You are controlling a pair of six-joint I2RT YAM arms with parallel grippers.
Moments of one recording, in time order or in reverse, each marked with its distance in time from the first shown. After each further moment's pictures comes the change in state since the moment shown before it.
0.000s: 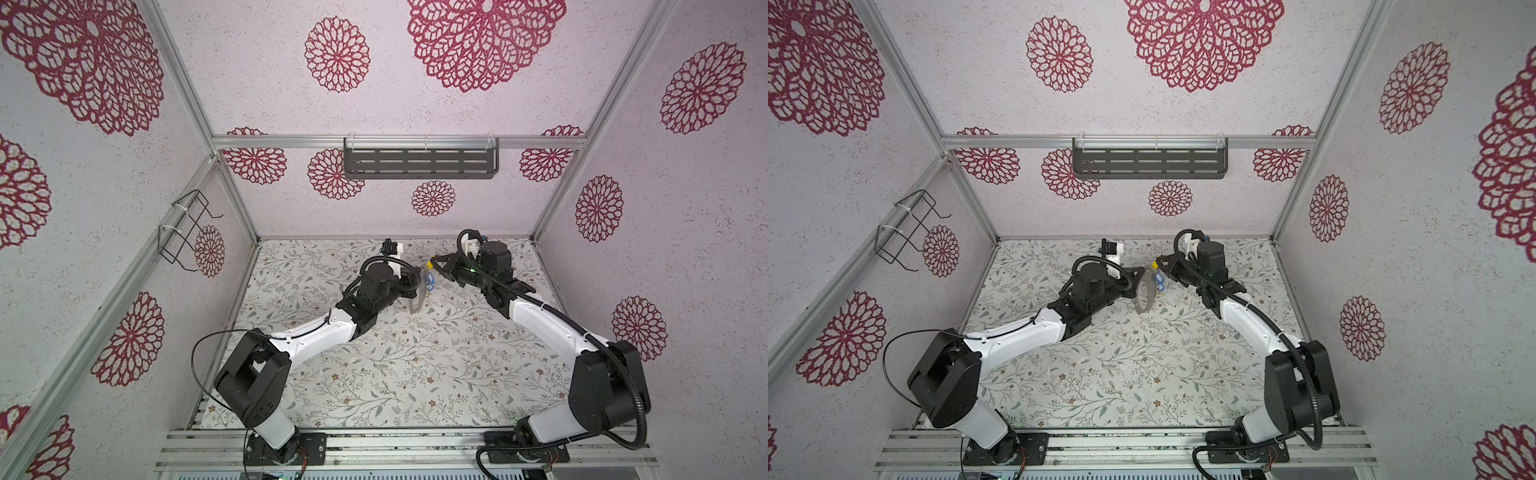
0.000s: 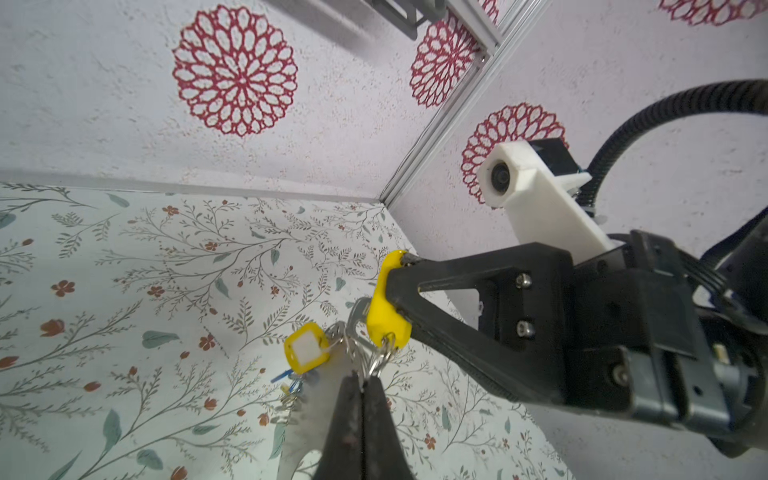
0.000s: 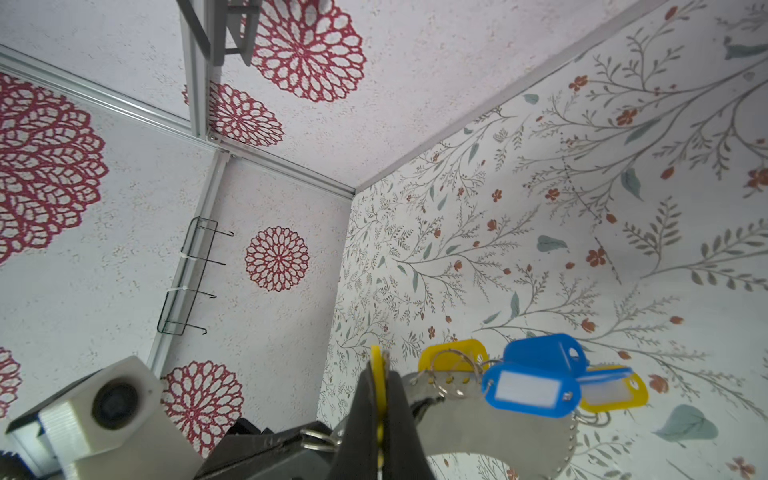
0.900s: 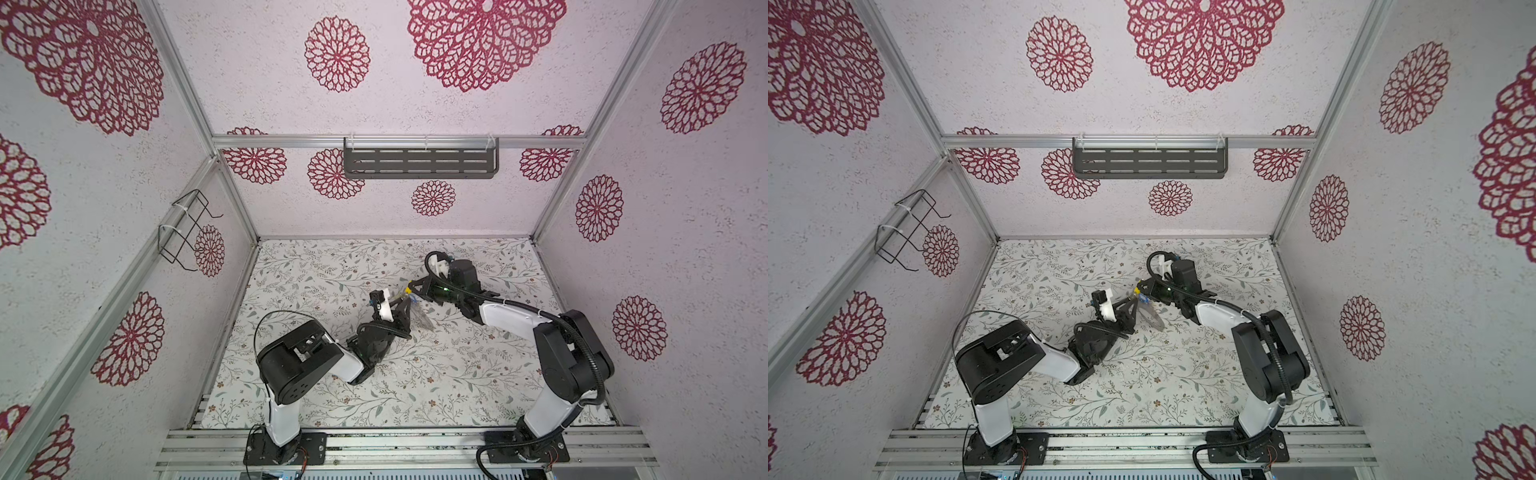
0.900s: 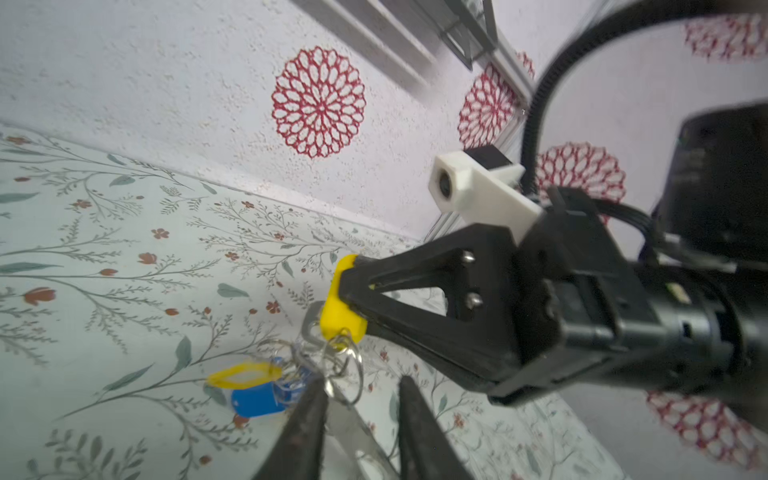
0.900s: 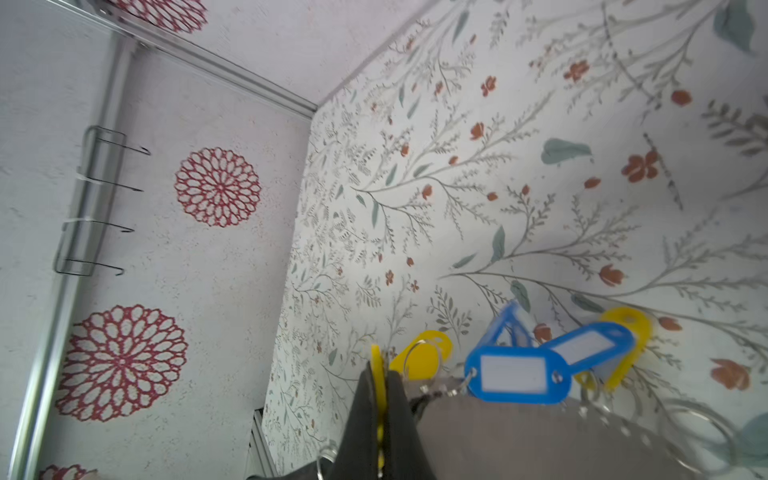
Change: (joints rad) left arm -0.159 0.246 -0.480 0.862 -0.356 0.040; right arm 0.128 0.253 -0.078 0.128 -0.026 -0.072
